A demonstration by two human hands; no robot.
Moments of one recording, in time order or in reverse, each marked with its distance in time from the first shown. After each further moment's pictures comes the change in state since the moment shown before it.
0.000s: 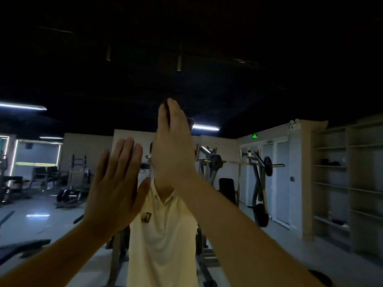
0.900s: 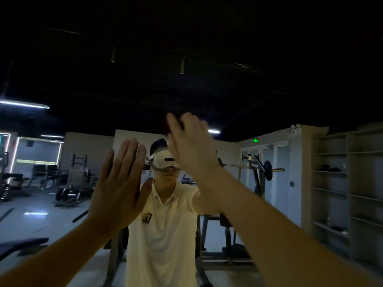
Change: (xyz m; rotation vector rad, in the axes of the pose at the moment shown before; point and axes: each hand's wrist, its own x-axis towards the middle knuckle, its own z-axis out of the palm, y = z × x) left_hand 0.000 -0.001 0.001 0.003 -0.015 -0.014; right_hand 0.008 0.045 -0.019 -0.240 -0.047 -0.254
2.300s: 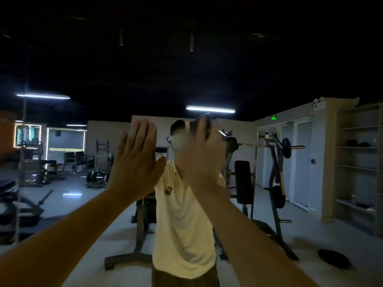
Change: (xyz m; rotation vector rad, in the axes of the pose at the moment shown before) left_hand -0.001 0.003 -0.012 0.015 -0.165 -0.027; right_hand -0.074 -0.050 -0.009 0.244 0.015 0.608
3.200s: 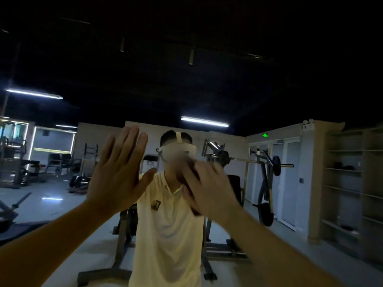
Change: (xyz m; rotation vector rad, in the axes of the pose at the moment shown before) left_hand -0.002 -0.004 0.004 0.037 0.128 0.036; right_hand -0.013 0.077 -0.016 -0.215 -0.126 -0.818
